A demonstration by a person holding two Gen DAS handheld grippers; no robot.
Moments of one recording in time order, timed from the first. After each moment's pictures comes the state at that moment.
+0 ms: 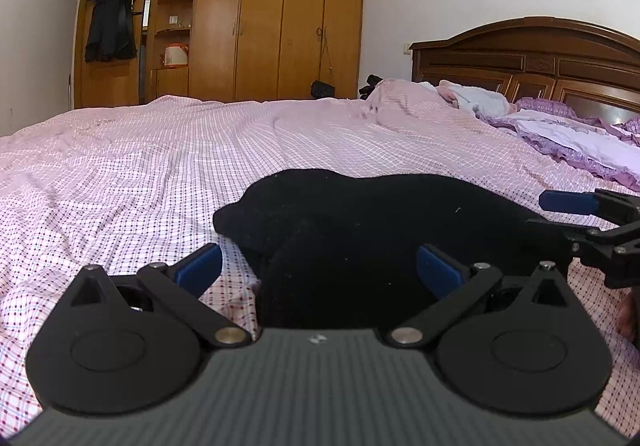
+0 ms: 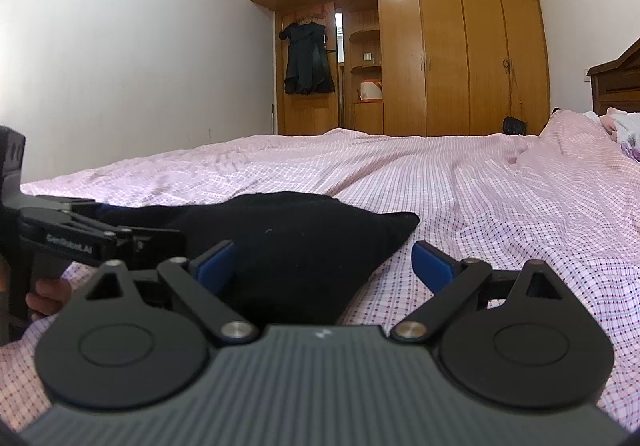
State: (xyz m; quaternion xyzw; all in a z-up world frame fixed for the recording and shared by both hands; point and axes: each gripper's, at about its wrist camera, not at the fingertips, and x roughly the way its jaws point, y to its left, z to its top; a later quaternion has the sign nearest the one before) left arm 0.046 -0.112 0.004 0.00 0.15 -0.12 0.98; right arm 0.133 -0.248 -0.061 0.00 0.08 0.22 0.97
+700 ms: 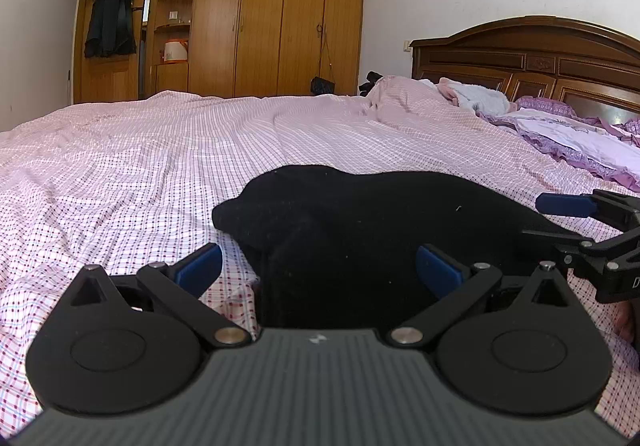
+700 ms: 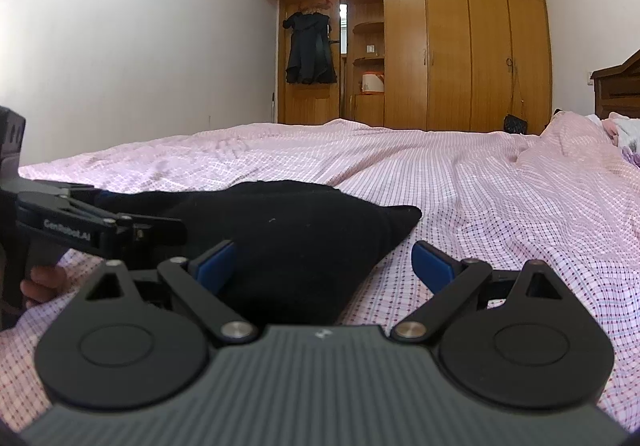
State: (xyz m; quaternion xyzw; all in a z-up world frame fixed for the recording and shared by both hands) left arm 0.046 -0.112 0.003 0.00 0.15 -0.12 0.98; right arm 0.135 -0.239 -0.060 -0.03 0.09 0.22 0.97
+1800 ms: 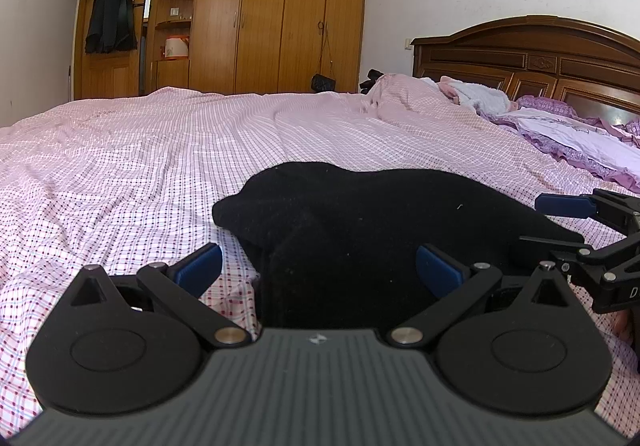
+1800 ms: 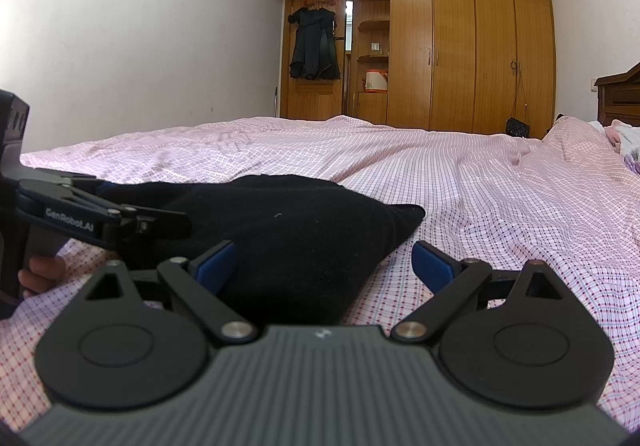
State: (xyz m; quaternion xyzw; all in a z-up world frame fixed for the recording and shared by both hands) left arm 0.046 -0.112 0.000 0.00 0.16 -0.12 0.98; right arm 0.133 -0.236 -0.059 -0.04 0.09 0.22 0.97
